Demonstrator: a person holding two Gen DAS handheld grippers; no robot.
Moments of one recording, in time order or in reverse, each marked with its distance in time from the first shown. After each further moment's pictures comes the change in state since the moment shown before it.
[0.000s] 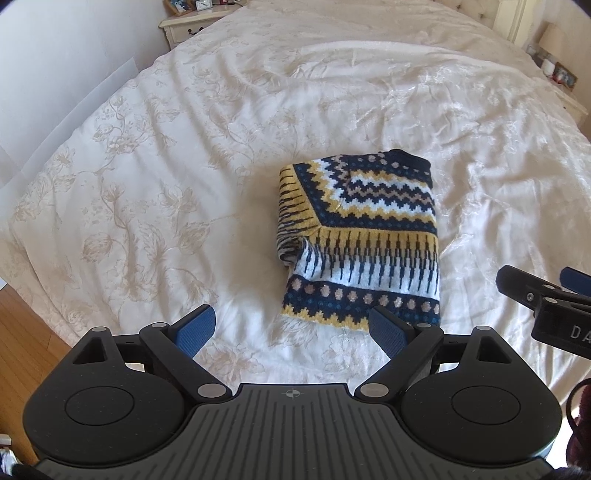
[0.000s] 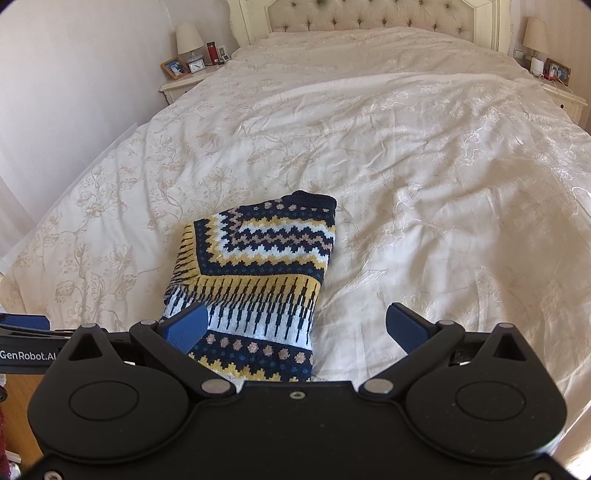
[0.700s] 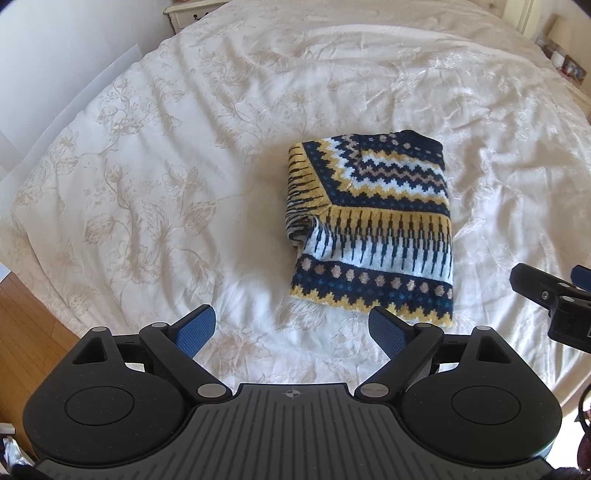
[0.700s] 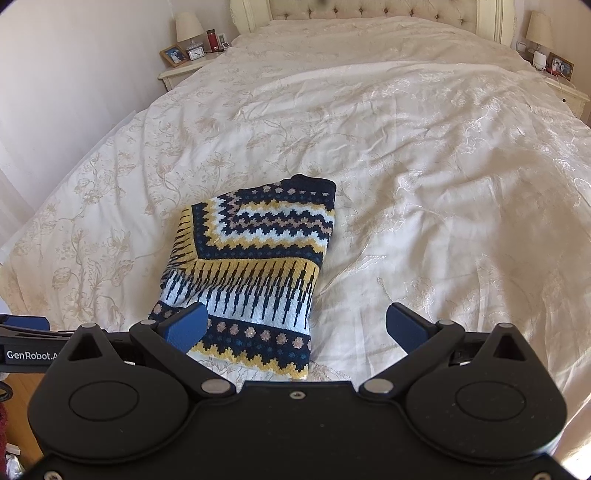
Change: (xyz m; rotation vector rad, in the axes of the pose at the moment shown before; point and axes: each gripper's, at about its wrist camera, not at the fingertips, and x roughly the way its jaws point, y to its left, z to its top) left arm 0.012 0.004 -0.009 -0.018 0.048 0.019; right arm 0.005 0.001 -0.005 -0.004 0.038 -0.012
